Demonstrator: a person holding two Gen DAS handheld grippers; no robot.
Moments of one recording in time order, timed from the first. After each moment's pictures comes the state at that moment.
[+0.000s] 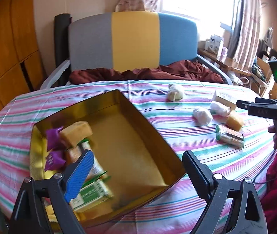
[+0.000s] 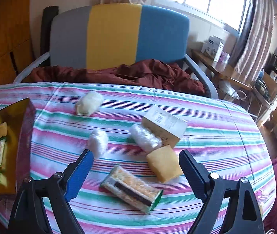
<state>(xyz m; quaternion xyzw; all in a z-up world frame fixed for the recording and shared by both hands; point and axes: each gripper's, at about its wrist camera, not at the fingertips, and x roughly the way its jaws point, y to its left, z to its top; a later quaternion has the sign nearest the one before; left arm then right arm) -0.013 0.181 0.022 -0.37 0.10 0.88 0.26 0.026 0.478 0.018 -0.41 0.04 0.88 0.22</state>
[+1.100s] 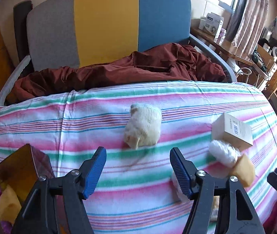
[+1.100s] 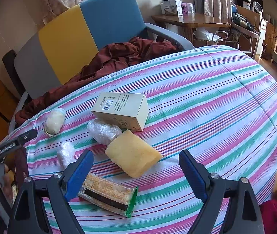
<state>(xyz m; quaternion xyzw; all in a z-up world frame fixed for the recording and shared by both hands) -0.163 0.398 -0.021 -0.46 0.12 0.83 0.29 0.070 0.575 -0.014 -0.40 0.26 0.84 0.25</state>
